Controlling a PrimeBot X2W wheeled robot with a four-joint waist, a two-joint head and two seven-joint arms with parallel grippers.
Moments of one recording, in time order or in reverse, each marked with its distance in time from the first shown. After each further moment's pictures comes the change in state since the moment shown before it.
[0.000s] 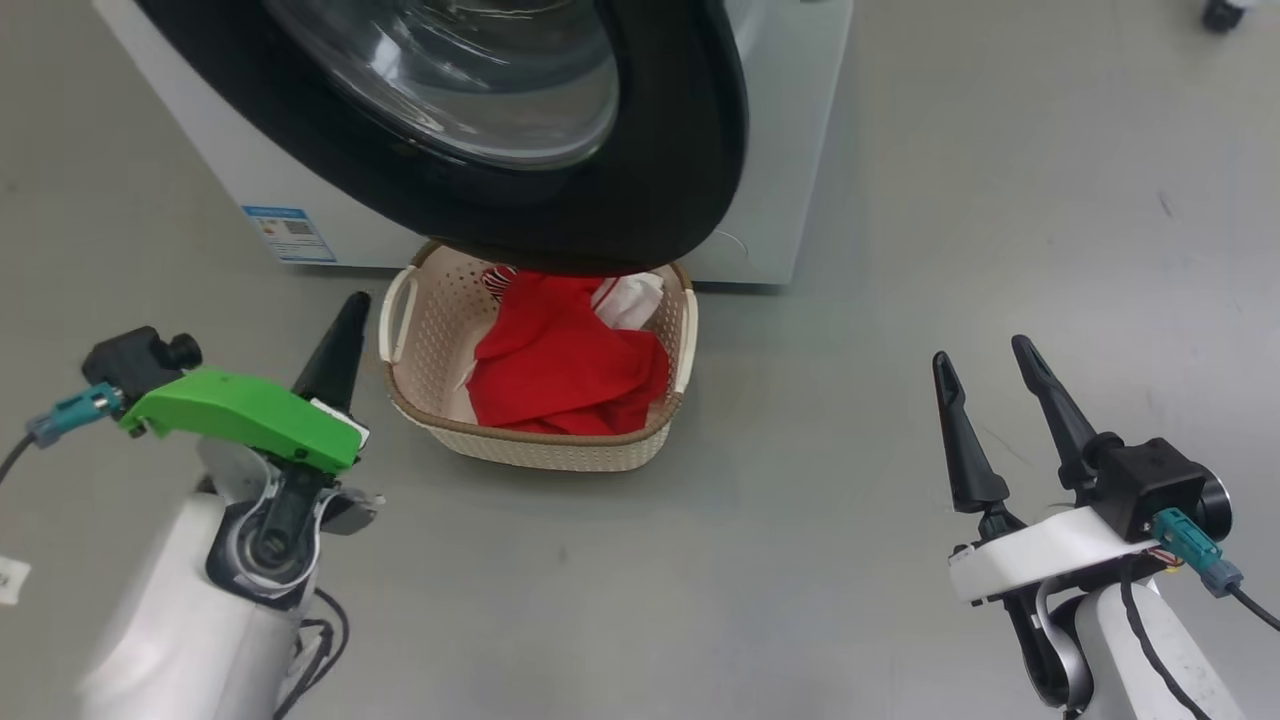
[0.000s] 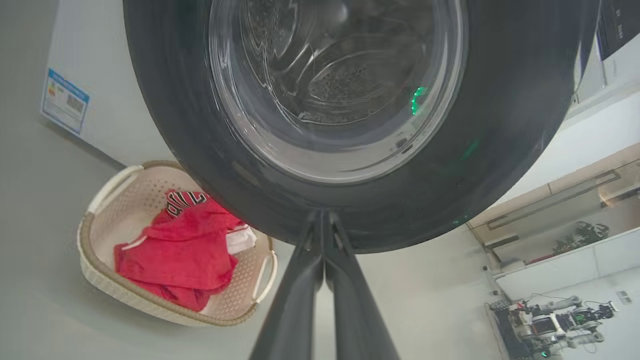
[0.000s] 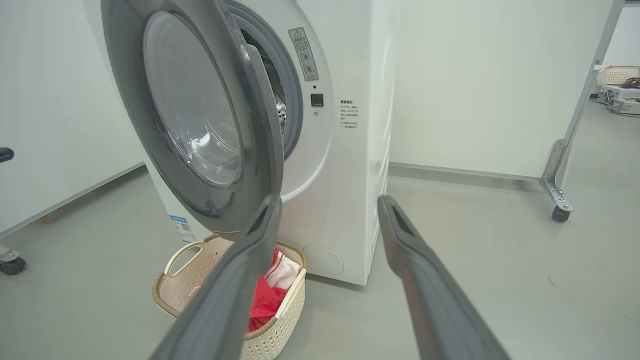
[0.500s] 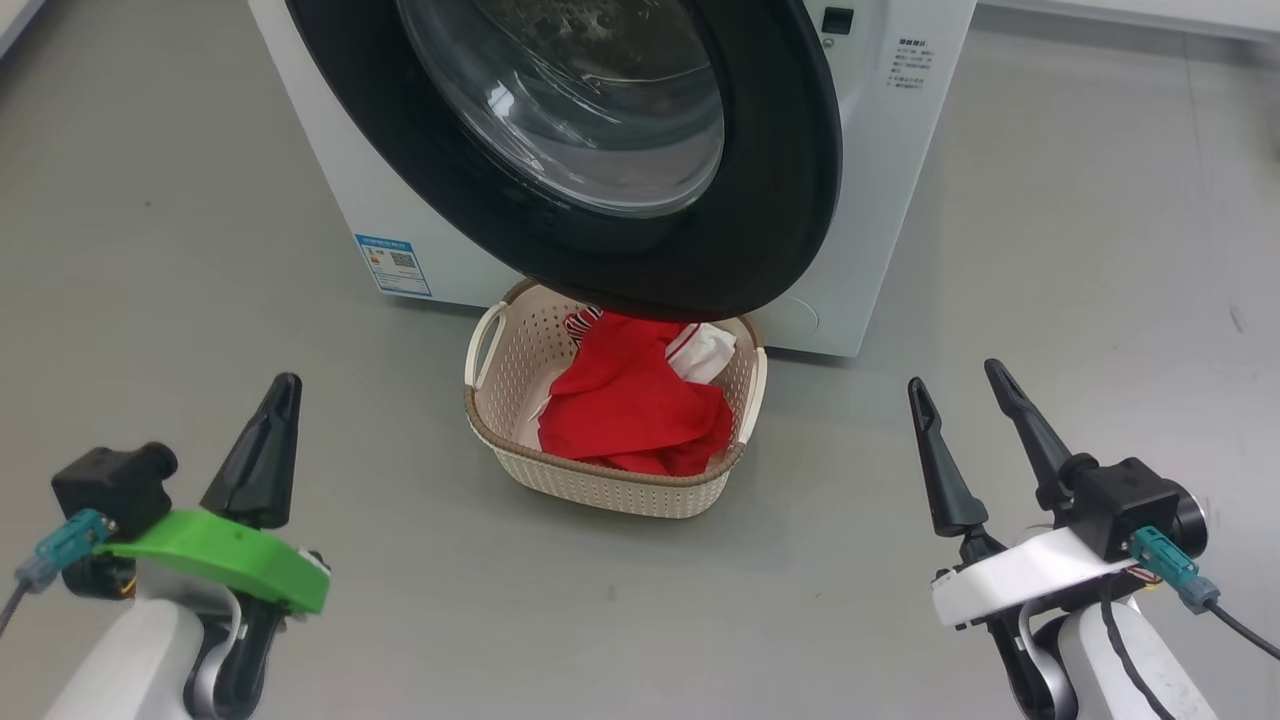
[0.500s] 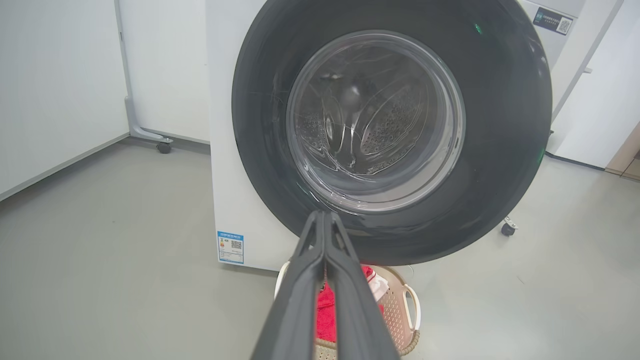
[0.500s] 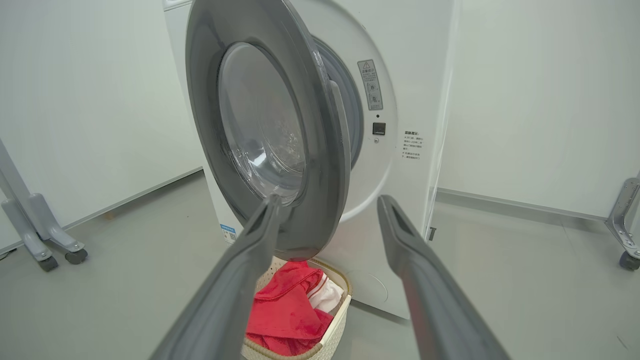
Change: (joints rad) left arm 0.158 0.198 -0.121 -0.100 0.433 -0.001 -0.332; right arm 0.025 0.008 0.021 -0.001 0.000 0.012 0.000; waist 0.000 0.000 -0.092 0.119
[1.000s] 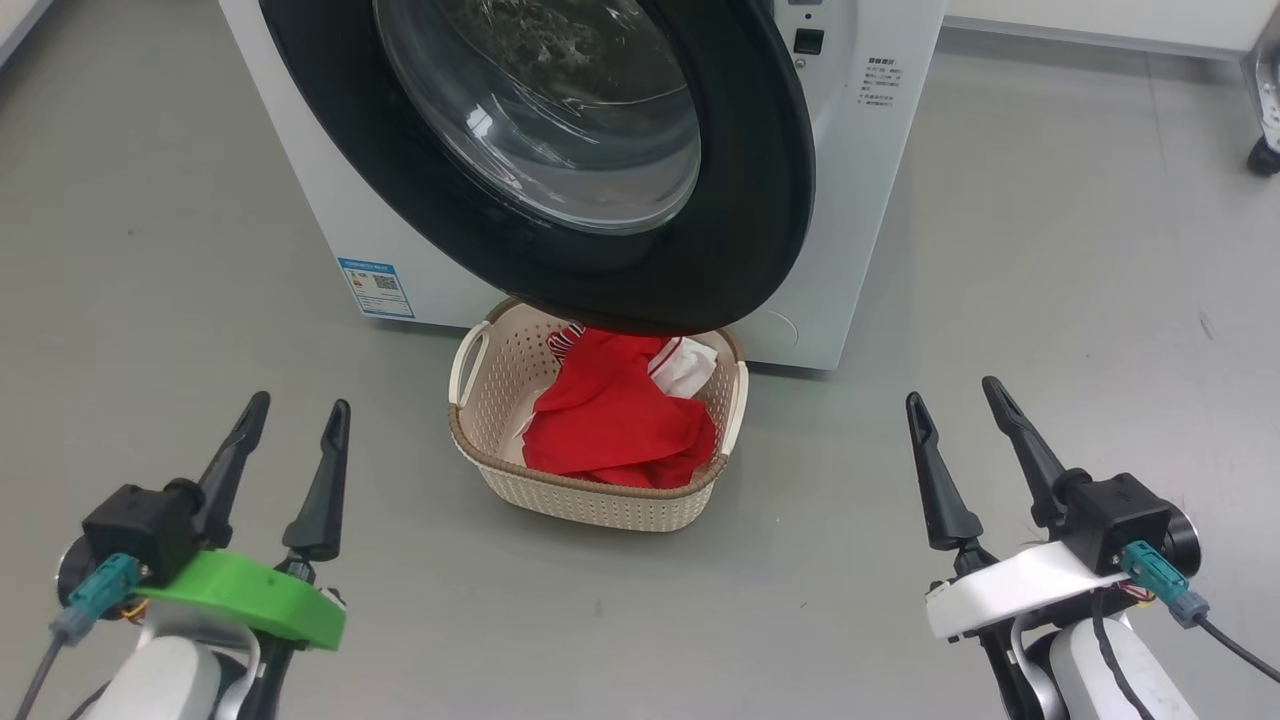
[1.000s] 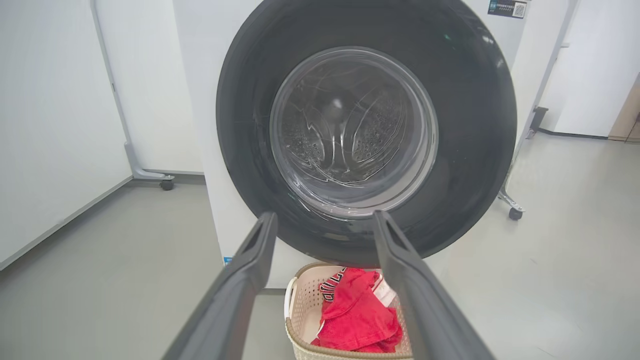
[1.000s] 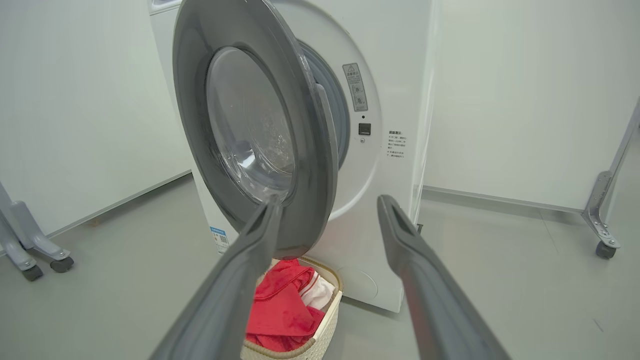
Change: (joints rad) left arm 0.116 -0.006 0.076 -0.107 0.268 0.030 0.018; right arm 0.023 0.017 0.008 0.002 0.001 0.006 0.000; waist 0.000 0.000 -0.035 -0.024
